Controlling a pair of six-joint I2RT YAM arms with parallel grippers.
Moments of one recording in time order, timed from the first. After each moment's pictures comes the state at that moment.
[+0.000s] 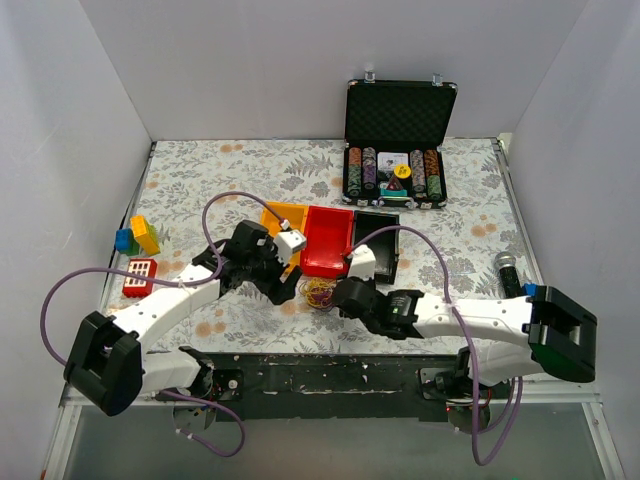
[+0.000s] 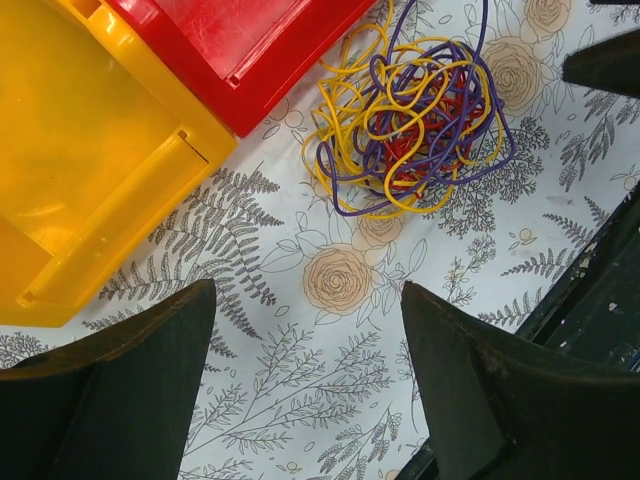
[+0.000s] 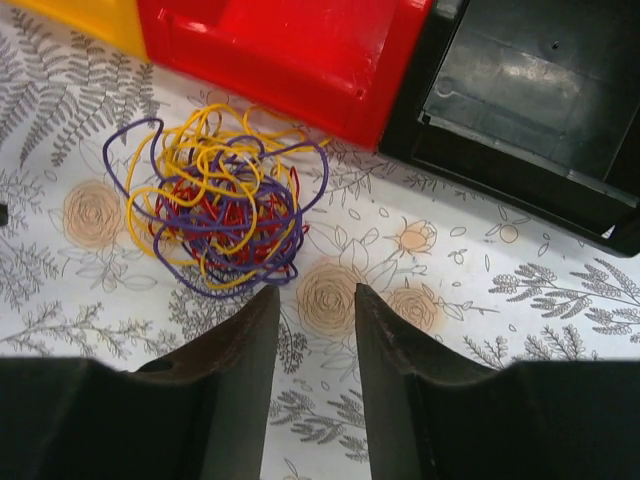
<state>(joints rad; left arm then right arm) -0.57 1.21 0.75 -0.44 0.33 0.20 1.26 1.29 0.70 -0.28 0.61 0.77</state>
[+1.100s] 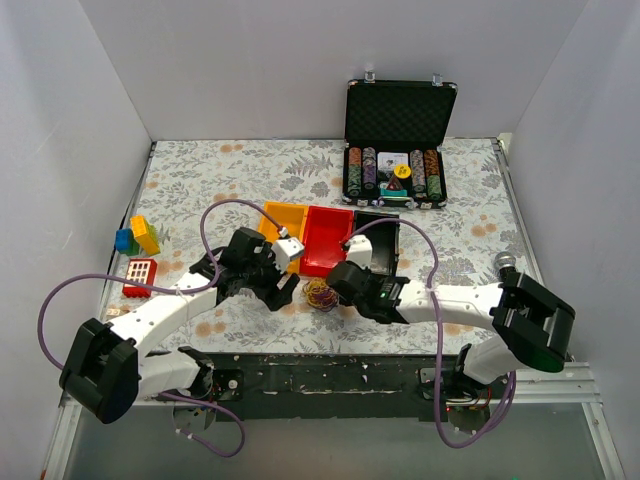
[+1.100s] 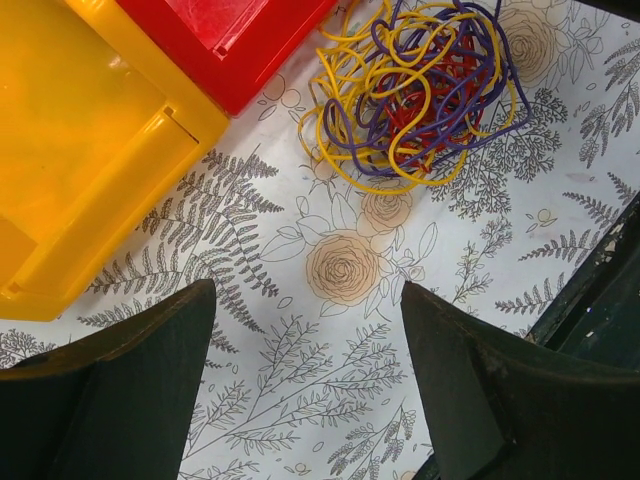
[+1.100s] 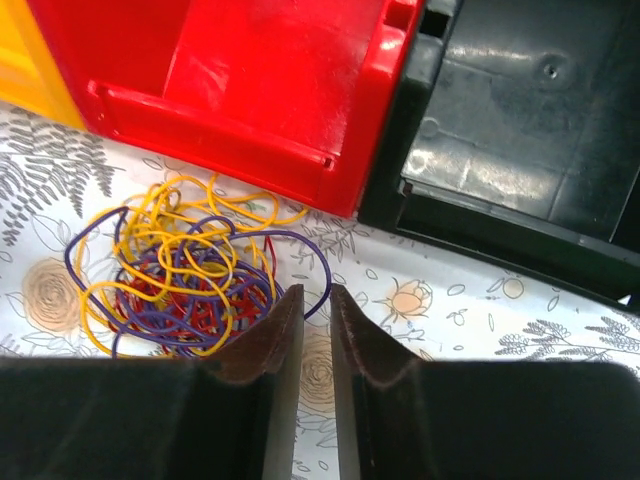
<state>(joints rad) -0.57 1.16 0.67 -0.40 0.32 0.24 1.13 1.47 0.77 -0.18 0.56 0.76</state>
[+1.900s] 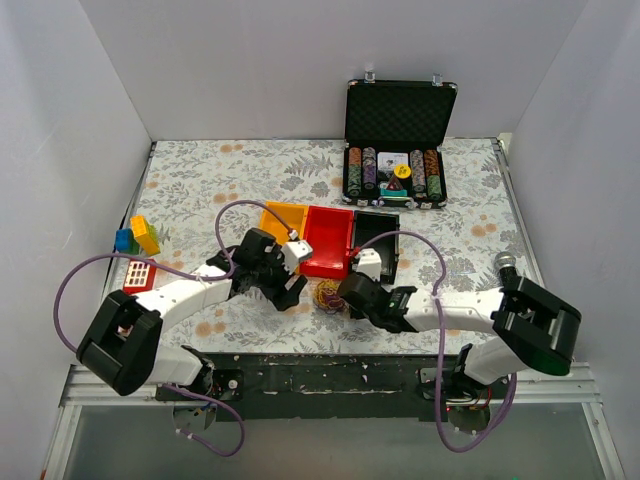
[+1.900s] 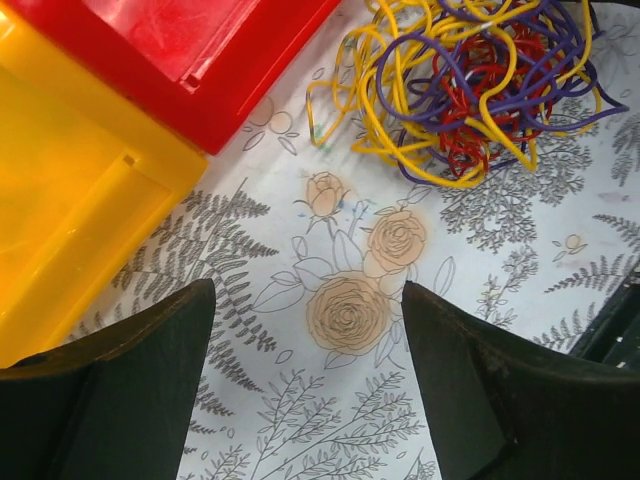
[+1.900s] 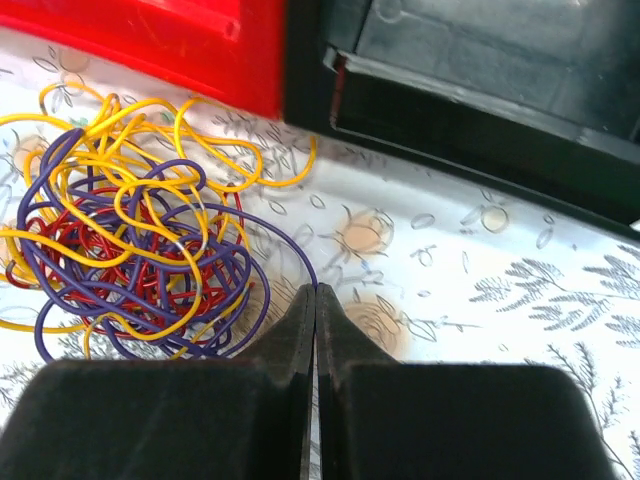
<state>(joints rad) -0.58 1.33 0.66 -0.26 0.35 0.26 1.12 1.45 0.63 -0.14 0.49 0.79</state>
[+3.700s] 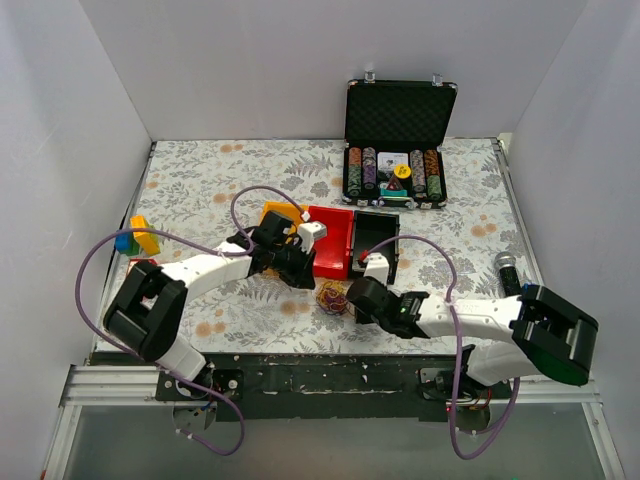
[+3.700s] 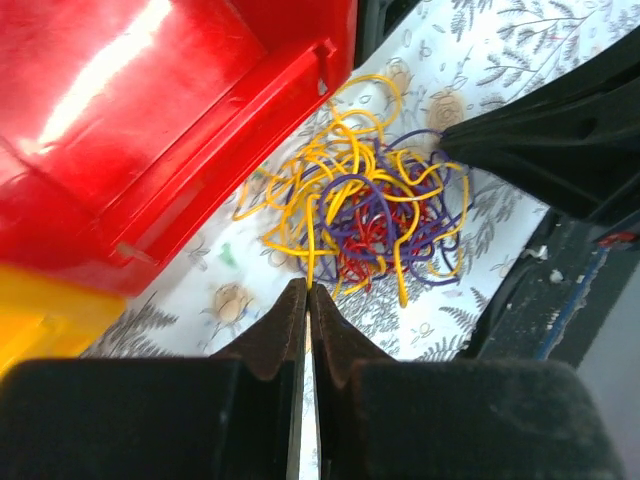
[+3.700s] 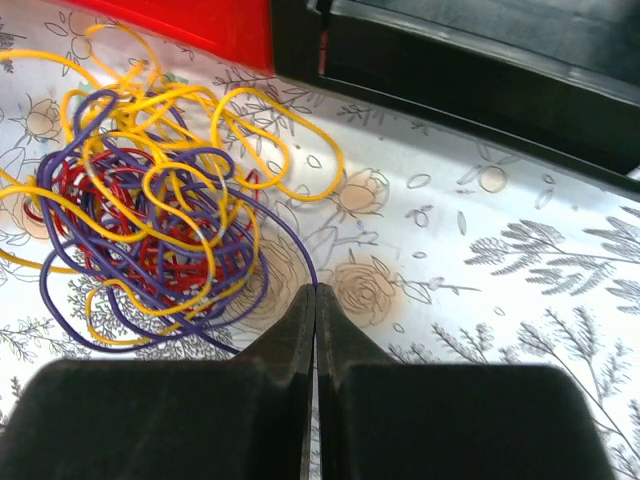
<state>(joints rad) -0.61 1.56 0.87 -0.25 0.56 -0.05 1.13 1.35 0.55 -0.13 0.44 0.81</state>
